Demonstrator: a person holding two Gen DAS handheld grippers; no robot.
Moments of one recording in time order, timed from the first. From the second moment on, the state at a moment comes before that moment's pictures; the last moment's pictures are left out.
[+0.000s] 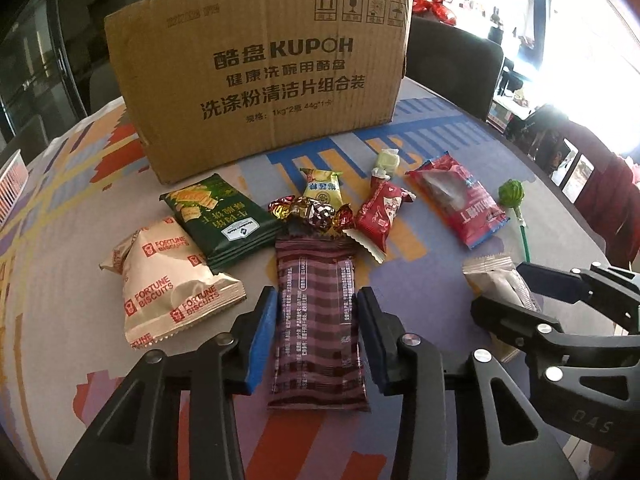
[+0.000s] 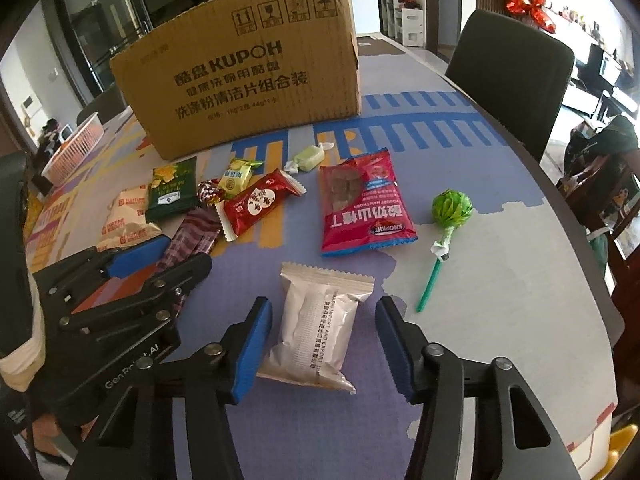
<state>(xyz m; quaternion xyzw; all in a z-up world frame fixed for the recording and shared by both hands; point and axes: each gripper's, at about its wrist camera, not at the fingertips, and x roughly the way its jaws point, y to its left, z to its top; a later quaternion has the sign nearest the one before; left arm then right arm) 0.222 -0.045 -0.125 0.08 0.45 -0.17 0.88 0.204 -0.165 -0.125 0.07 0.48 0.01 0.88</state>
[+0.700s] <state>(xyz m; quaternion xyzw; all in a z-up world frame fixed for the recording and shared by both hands) 0.208 -0.038 -0.103 0.04 0.46 -0.13 0.88 0.204 -0.166 -0.112 0.05 0.47 0.05 0.88</state>
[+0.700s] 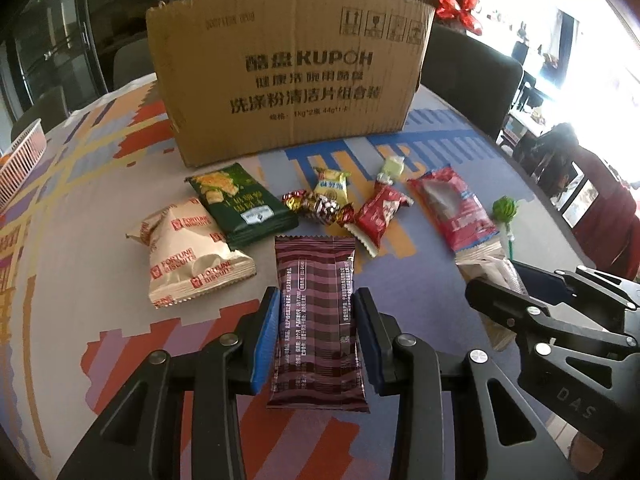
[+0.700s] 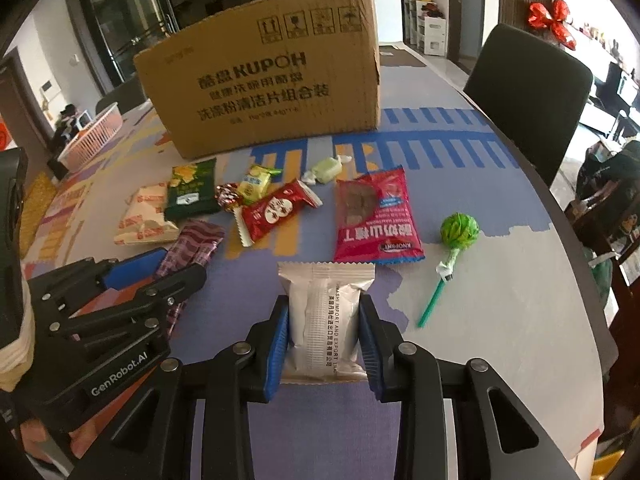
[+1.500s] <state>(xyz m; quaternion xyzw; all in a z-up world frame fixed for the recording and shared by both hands) 0.213 -0.030 0.010 0.02 0.37 -0.11 0.92 0.221 -0.170 -0.016 0.05 0.38 0.10 0.92</state>
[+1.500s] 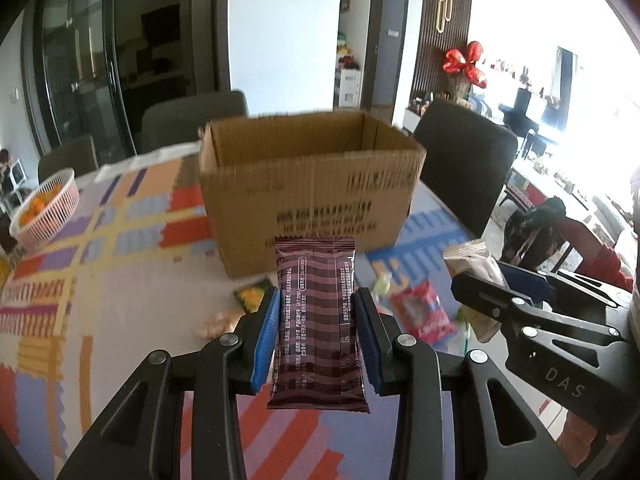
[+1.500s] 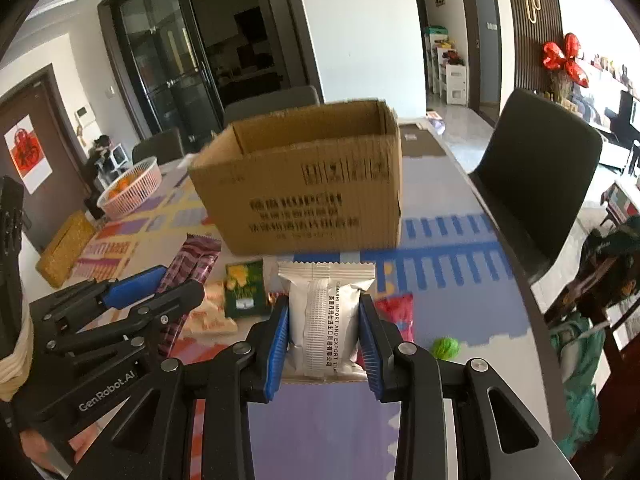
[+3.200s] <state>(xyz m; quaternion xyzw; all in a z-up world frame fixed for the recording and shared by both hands) 0.383 -0.012 0.062 0.03 0.38 -0.09 0.92 0.407 -0.157 0.049 -0.01 0.35 0.10 0.93</state>
